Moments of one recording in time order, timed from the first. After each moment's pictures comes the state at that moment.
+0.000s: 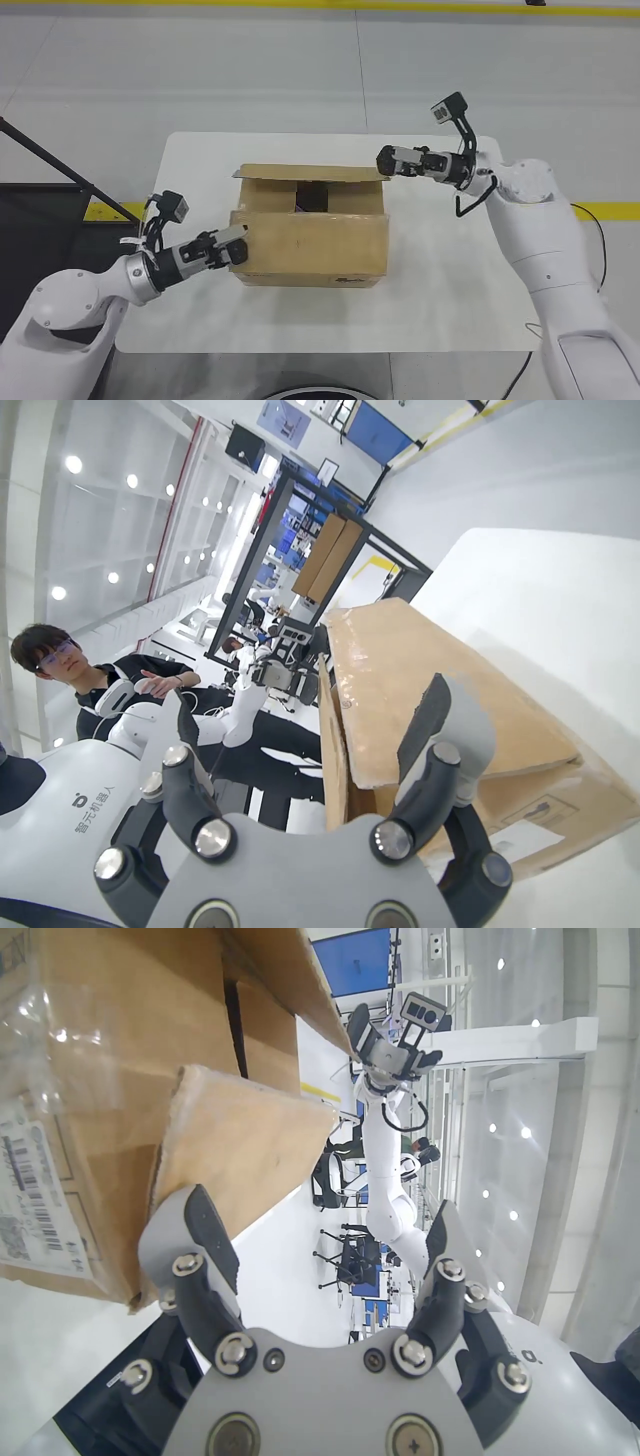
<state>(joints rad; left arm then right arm) 1.53 -0.92 -1.66 -2.01 -0.41 0.08 -0.87 -0.50 -1.18 1.08 -0.97 0.51 -0.49 1.30</state>
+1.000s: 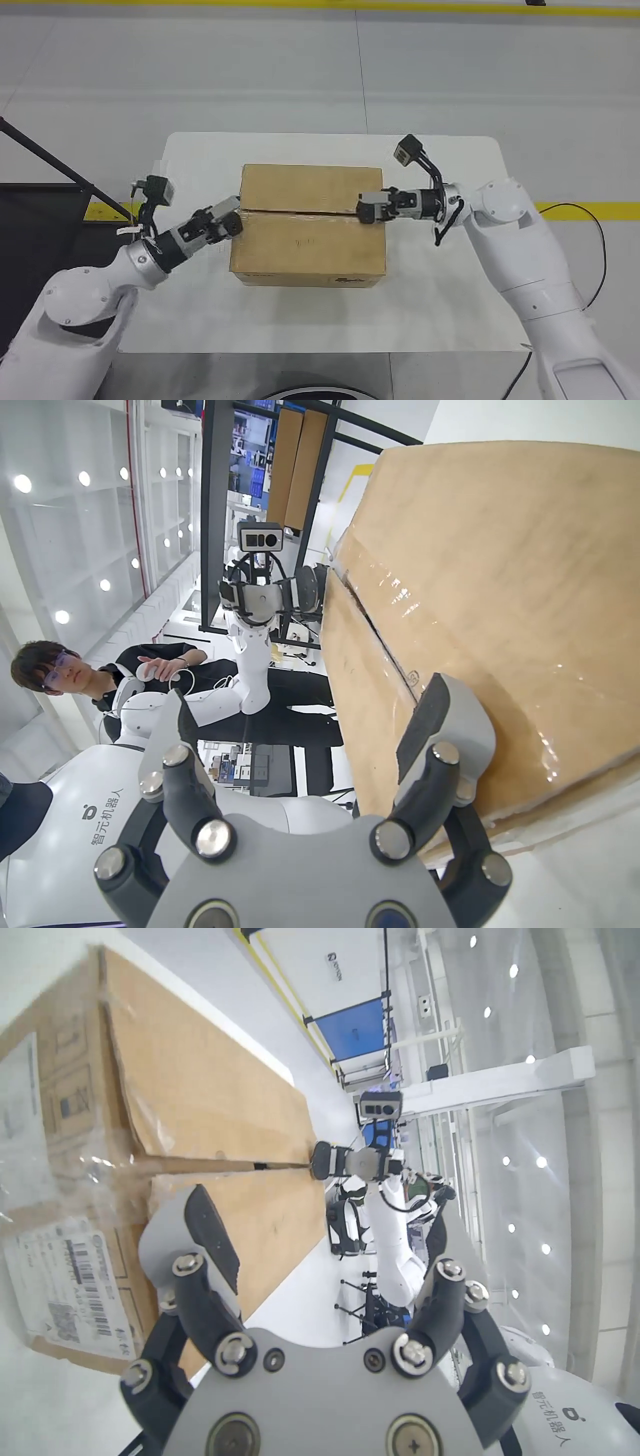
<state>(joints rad) 1.50 -0.94 -1.65 -1.98 -0.37 0.00 -0.65 -0.64 -1.16 1.04 -1.16 0.45 -0.24 1.29</state>
